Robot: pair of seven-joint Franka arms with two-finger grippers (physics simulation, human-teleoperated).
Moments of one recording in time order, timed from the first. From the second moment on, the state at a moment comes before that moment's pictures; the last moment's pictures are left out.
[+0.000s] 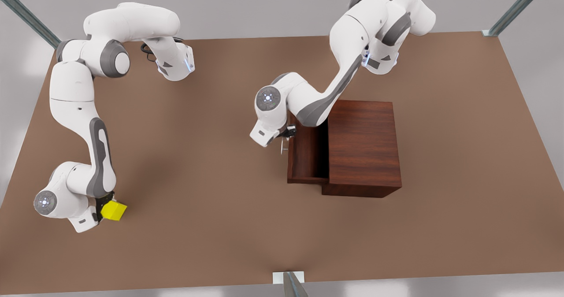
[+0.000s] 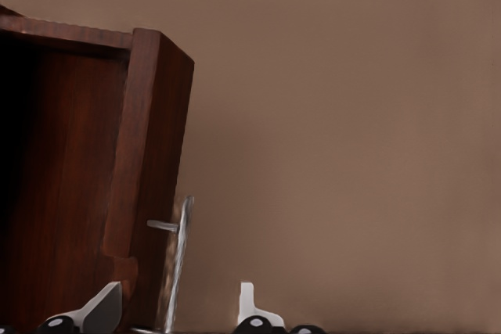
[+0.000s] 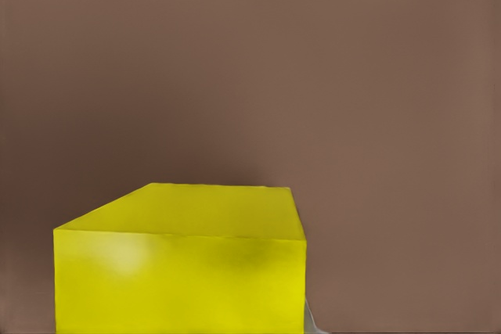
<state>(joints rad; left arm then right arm) -0.72 0.73 -0.13 -1.04 0.08 1.72 -0.95 -0.27 0.90 0.05 -1.26 -0.08 2.09 -1.41</state>
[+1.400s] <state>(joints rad) -0.25 0.32 -0.10 -1.34 -0.30 1.70 -1.03 0.63 0.84 0.31 -1.00 -0.10 1.89 0.32</state>
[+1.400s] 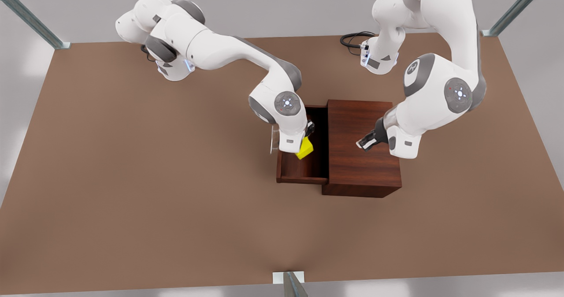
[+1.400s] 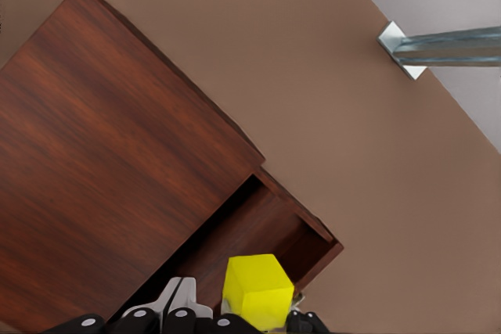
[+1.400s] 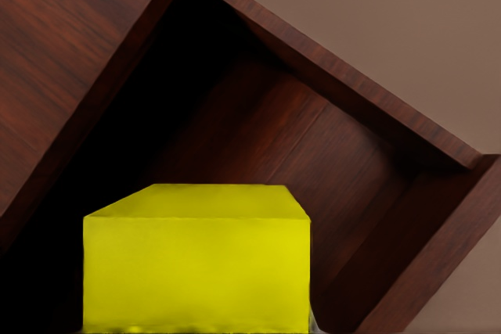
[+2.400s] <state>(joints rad) -0.84 0.72 -0.10 -1.32 -0.14 2.14 -2.00 0.11 0.36 0.00 -1.21 0.01 1.55 0.17</state>
